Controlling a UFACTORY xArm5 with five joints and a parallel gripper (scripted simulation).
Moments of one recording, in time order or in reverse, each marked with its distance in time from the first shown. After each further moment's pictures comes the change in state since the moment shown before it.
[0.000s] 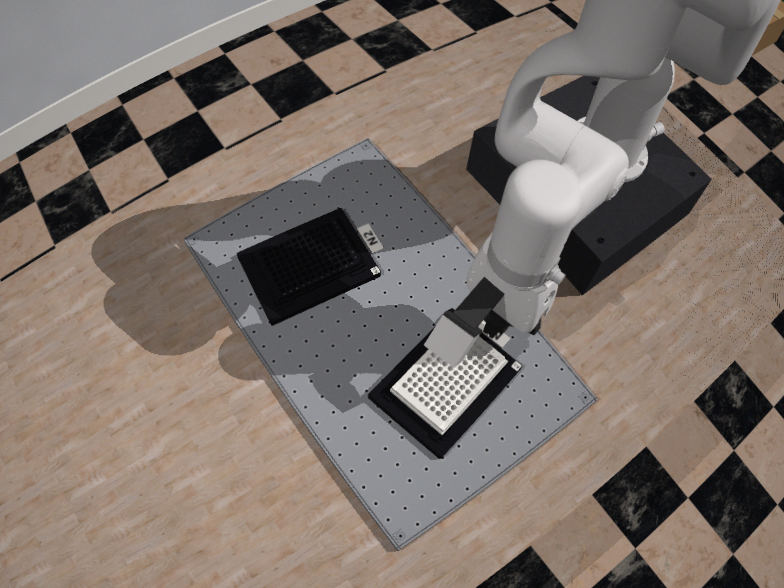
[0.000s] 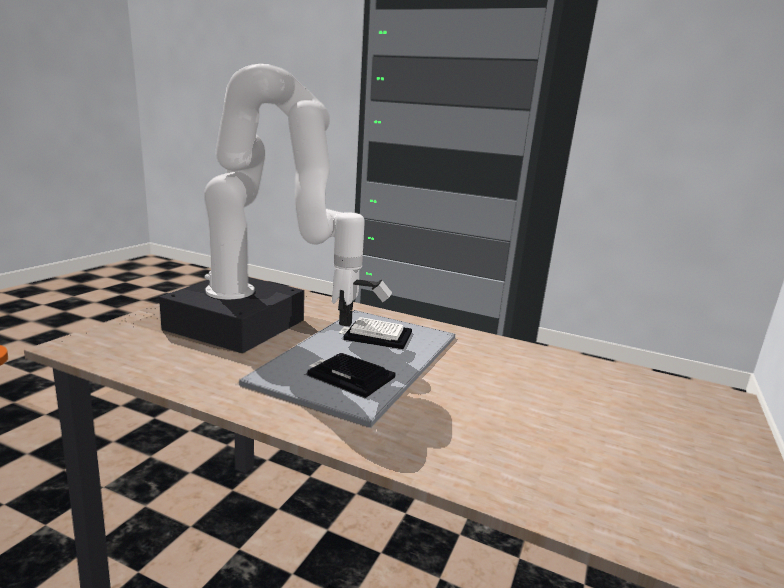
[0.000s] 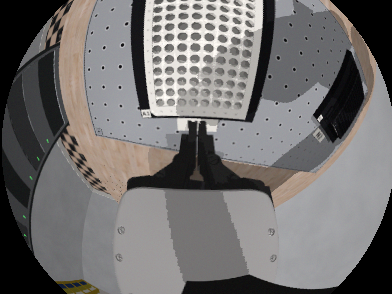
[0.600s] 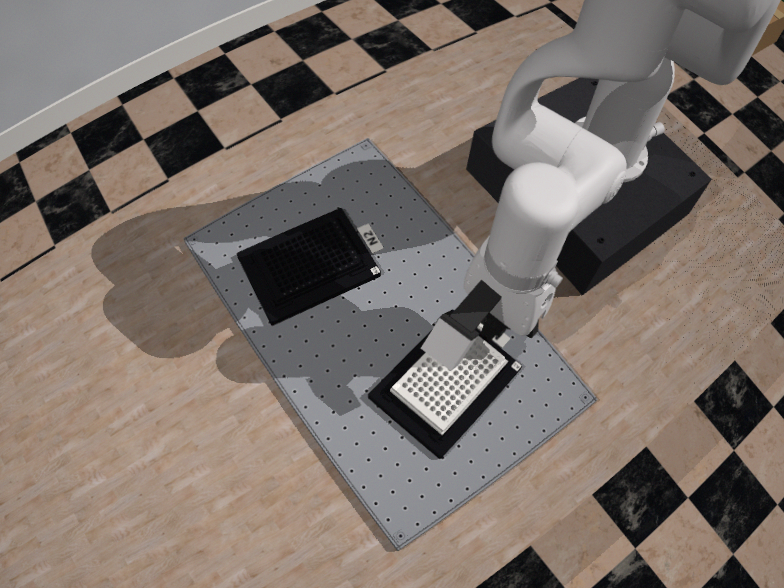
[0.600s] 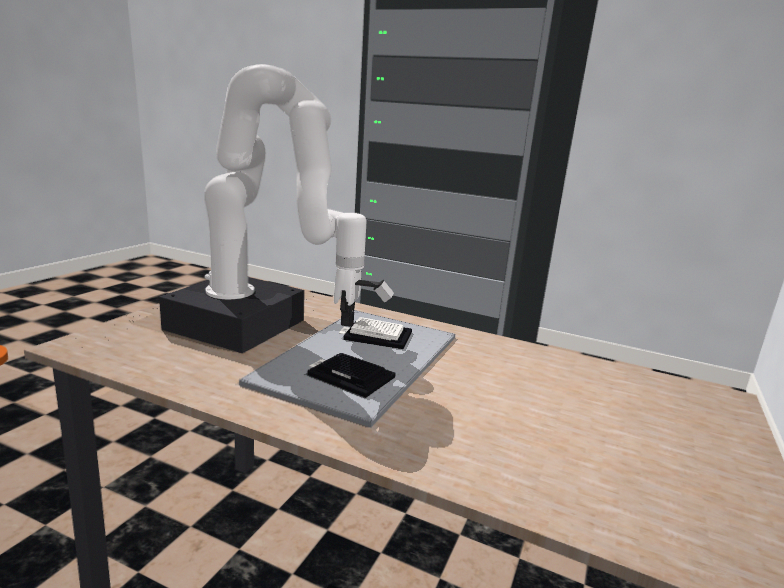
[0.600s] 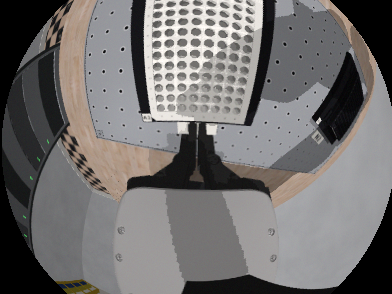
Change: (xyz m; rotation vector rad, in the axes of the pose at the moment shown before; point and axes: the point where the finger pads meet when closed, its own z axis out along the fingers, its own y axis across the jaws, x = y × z) arm 0.005 0.000 0.000 0.000 0.000 0.000
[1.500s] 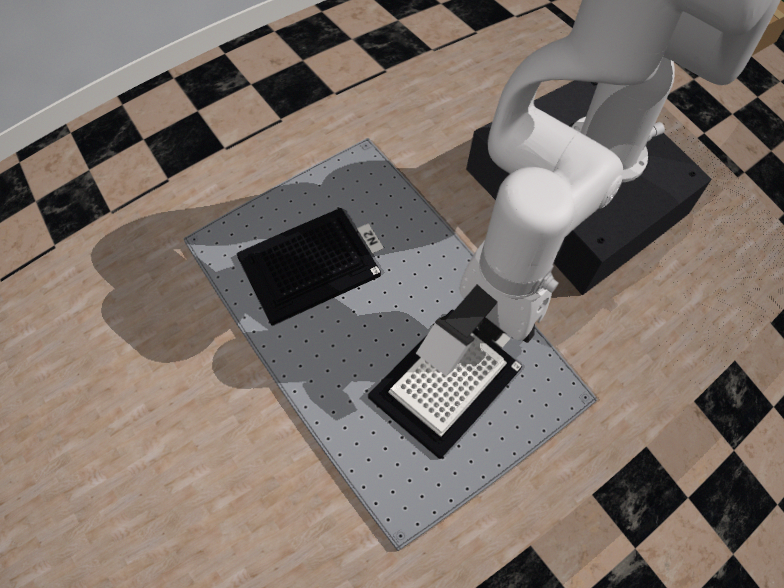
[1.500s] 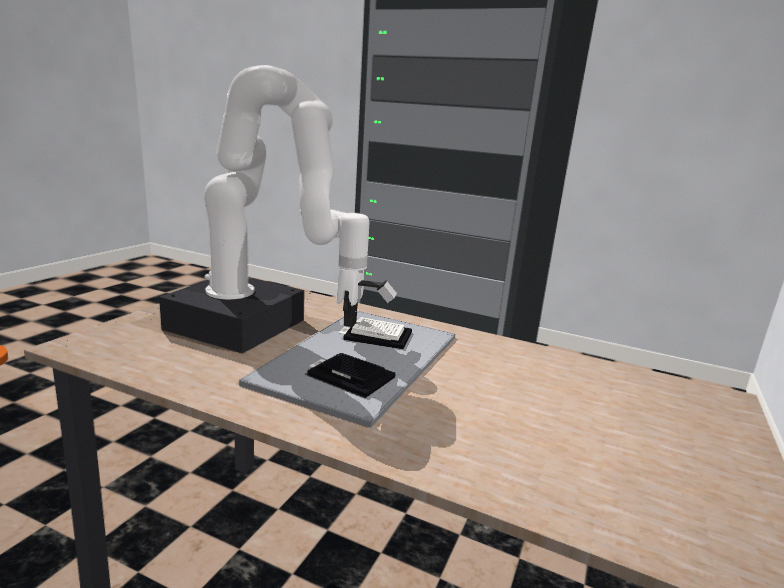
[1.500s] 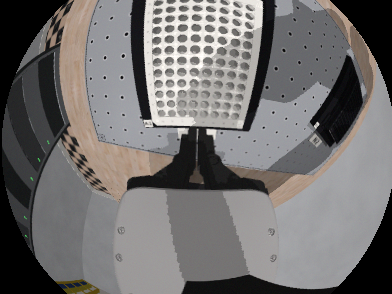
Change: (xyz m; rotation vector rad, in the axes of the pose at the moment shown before) arm 0.008 0.000 0.000 0.000 0.000 0.000
